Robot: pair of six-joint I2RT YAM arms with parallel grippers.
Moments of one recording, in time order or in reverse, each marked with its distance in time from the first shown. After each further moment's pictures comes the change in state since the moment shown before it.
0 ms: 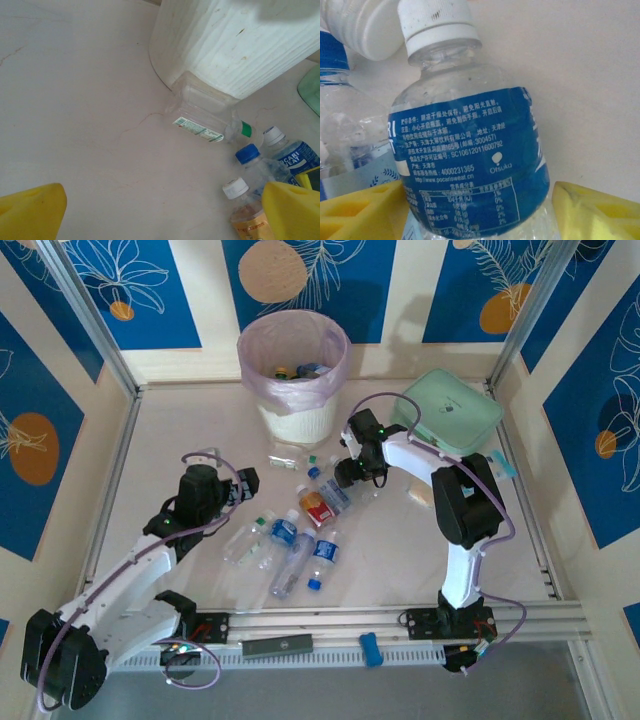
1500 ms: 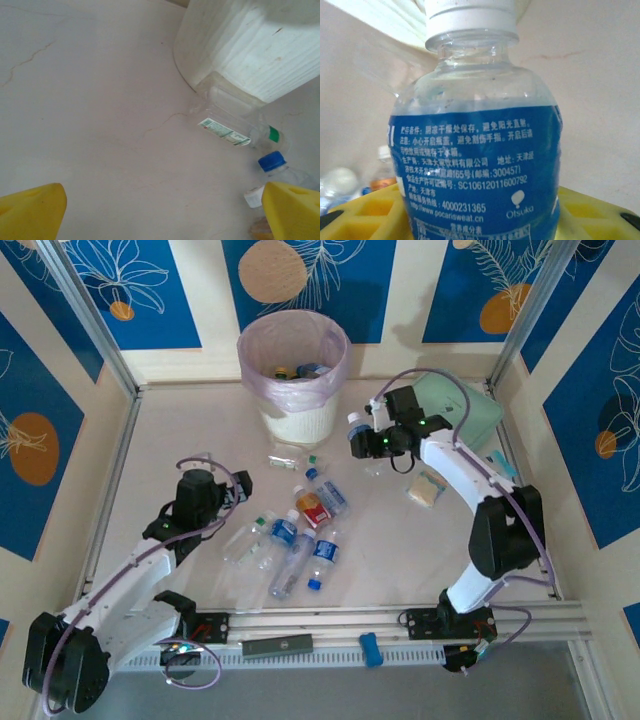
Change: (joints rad) left arm 0.050 -0.014 -0.063 0.030 -0.032 0.002; right arm -0.122 -0.298 -0.024 0.052 -0.197 0.133
